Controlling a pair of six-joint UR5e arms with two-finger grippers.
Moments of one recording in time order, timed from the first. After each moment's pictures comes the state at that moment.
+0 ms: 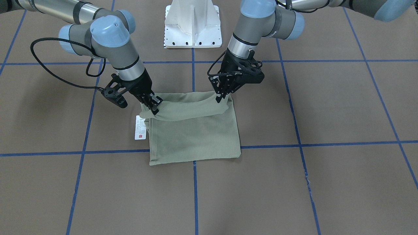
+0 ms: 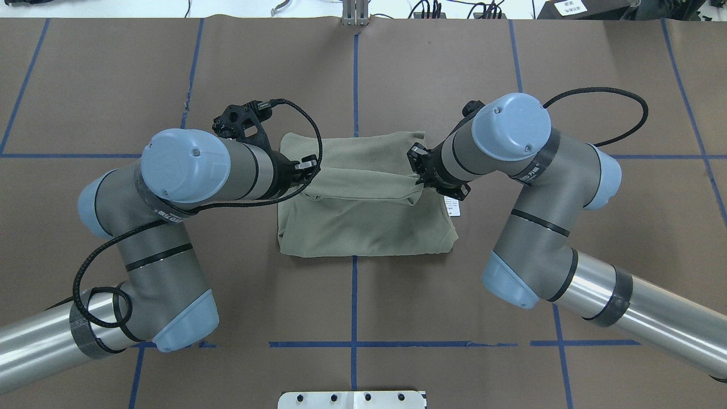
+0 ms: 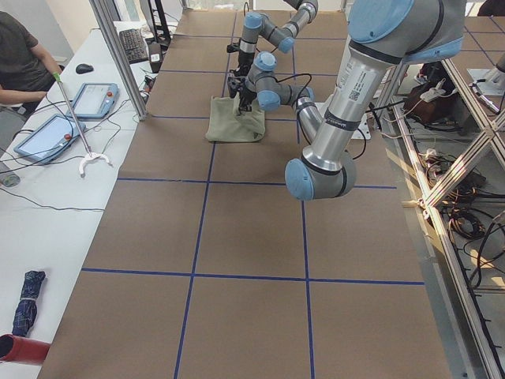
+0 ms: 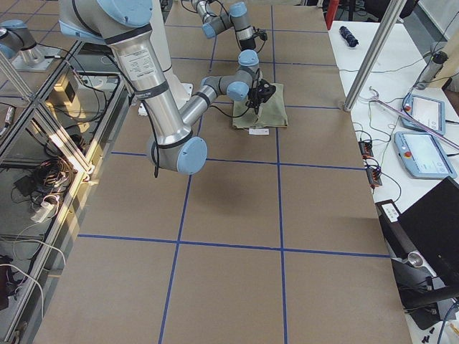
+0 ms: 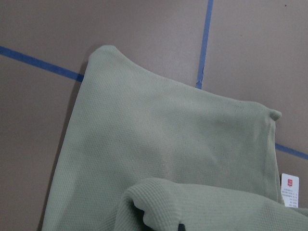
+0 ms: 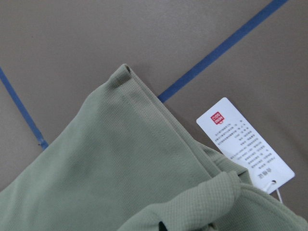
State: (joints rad) left arm -0.55 -2.14 -1.79 -1.91 -1.67 -1.56; right arm 0.62 -1.02 1.69 -1.29 1.87 1.87
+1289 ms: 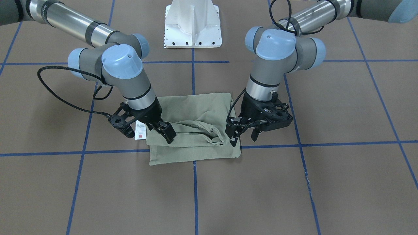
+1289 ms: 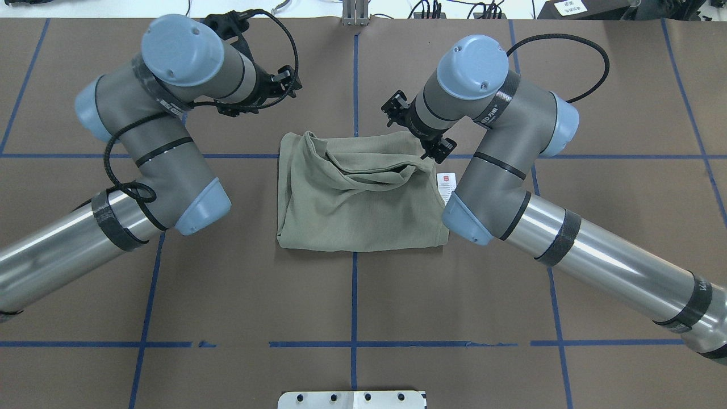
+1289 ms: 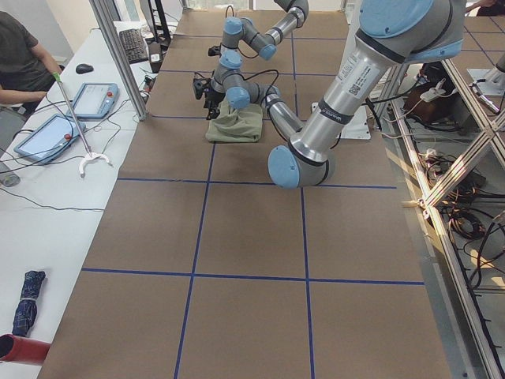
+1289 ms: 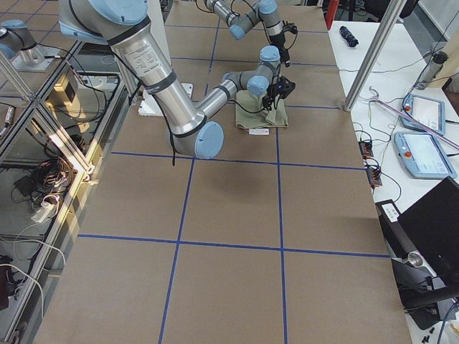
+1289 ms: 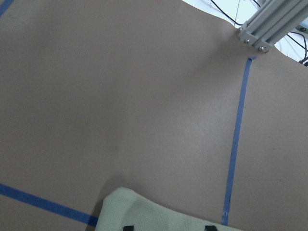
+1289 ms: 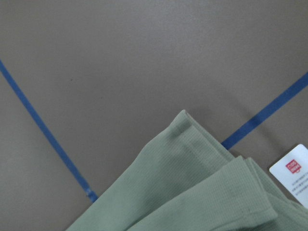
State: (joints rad) left arm -0.78 -2.27 -1.54 -1.90 -1.78 -1.41; right arm 0.70 -0.86 1.49 -1.28 1.92 1.86
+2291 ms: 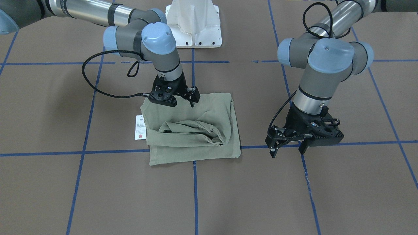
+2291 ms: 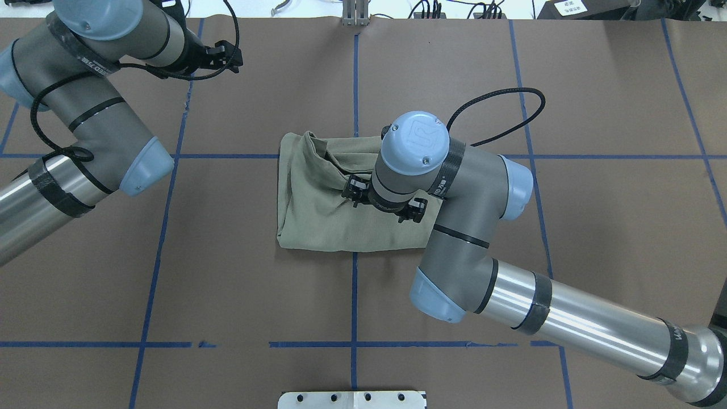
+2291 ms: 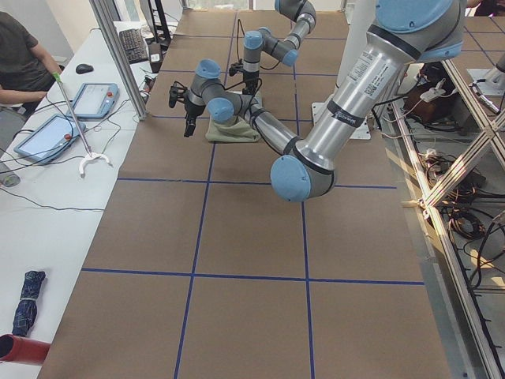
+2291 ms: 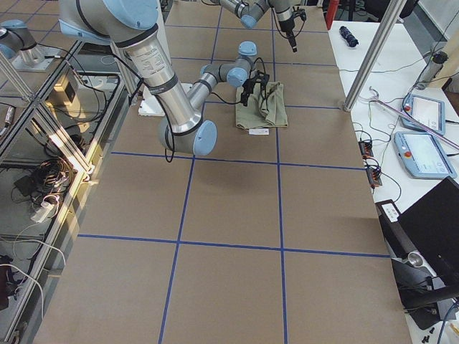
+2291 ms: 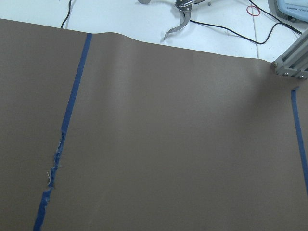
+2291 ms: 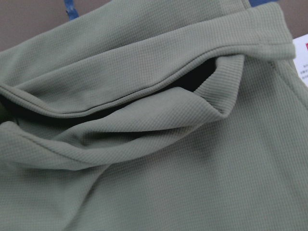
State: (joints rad) left arm -0.90 -2.18 -1.54 -1.92 -1.84 -1.12; right arm 0.52 -0.84 1.54 -1.45 1.89 1.51
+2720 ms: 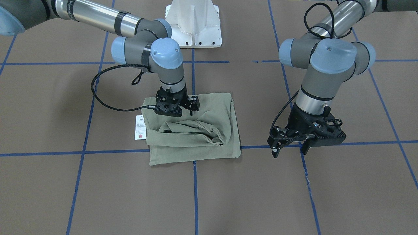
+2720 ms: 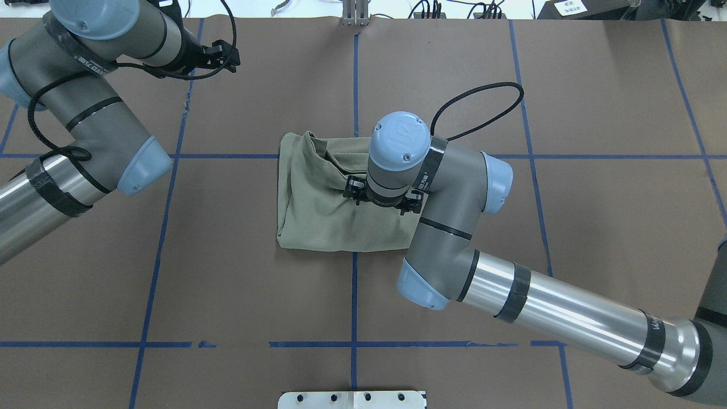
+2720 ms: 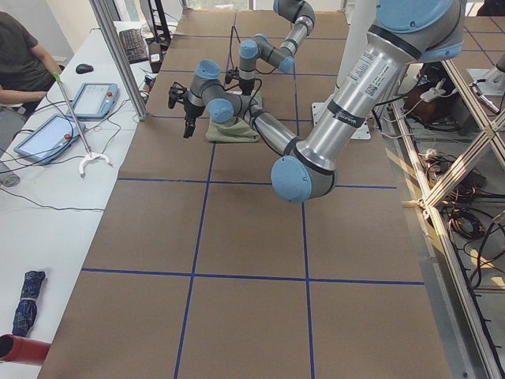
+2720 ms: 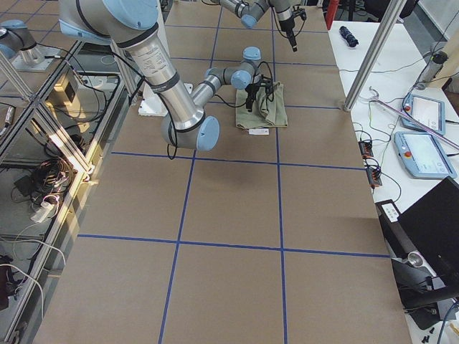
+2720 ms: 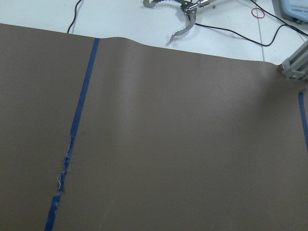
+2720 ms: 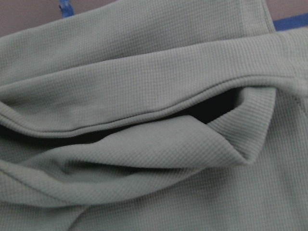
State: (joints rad) left arm -0.91 -2.18 -1.54 -1.92 -1.84 -1.12; right arm 0.53 -0.79 1.42 -1.45 1.87 1.42
